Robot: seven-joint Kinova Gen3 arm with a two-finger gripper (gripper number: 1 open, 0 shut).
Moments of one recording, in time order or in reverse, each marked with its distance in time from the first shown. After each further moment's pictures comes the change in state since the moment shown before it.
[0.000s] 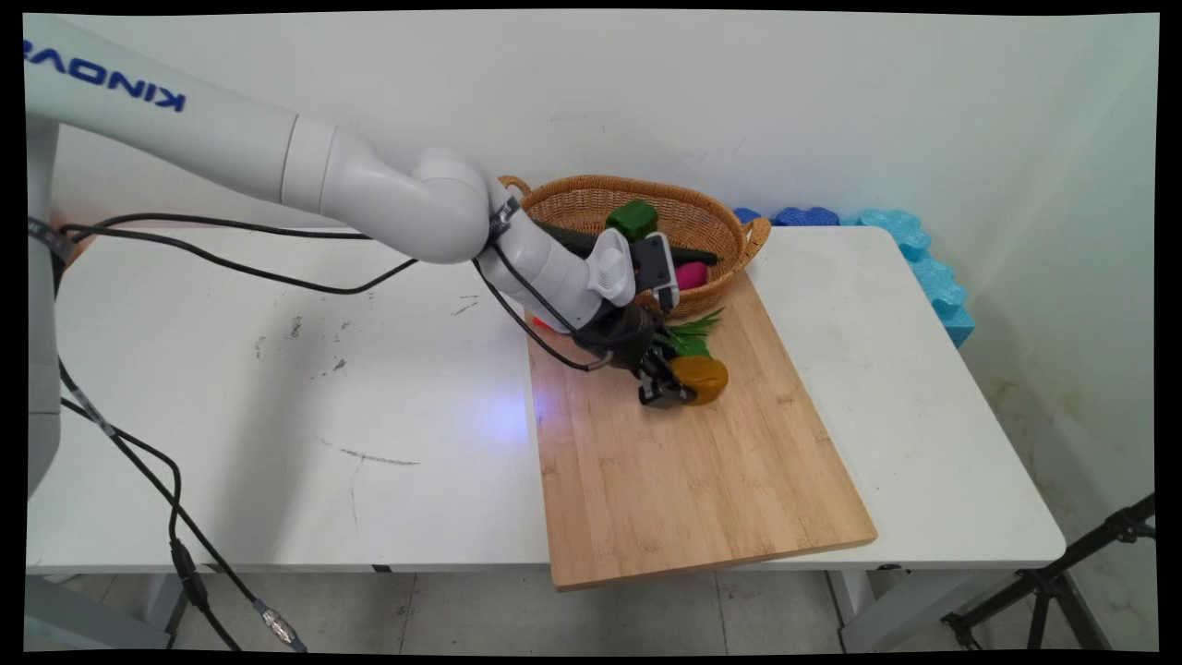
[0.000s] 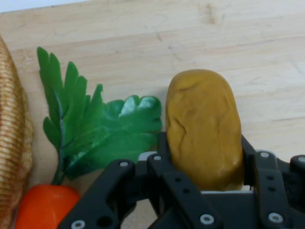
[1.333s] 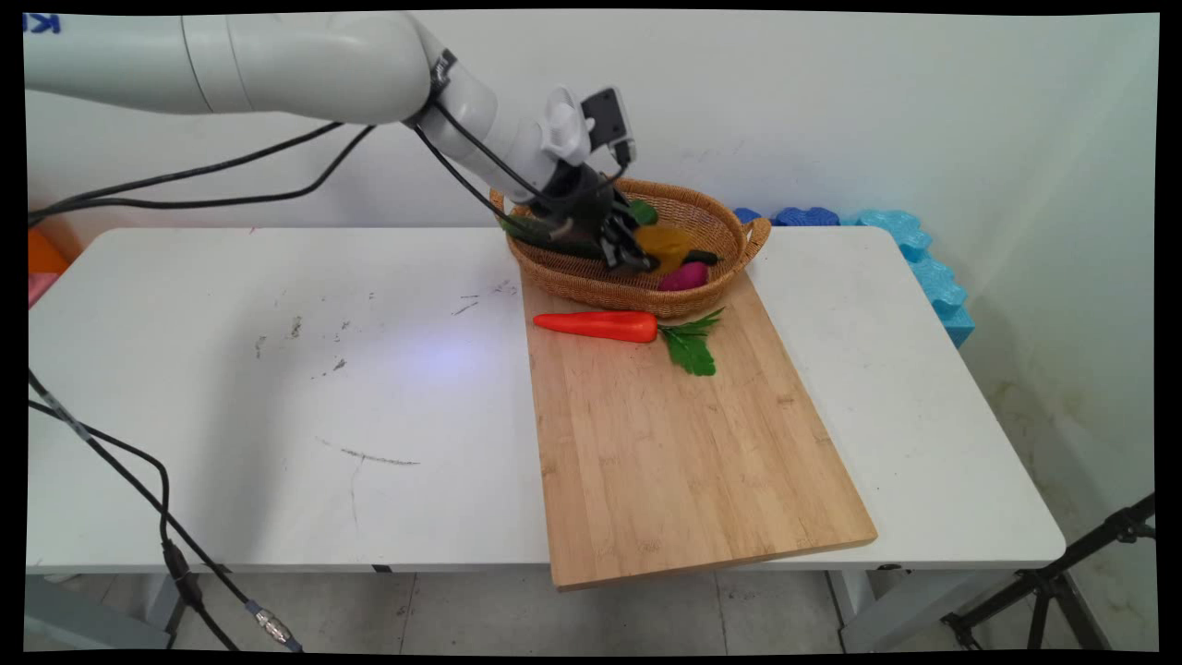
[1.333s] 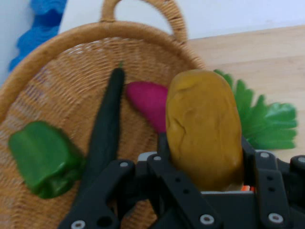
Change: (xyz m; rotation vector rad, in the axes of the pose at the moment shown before) arm 0.032 -0.081 -0.102 0.186 0.010 0.015
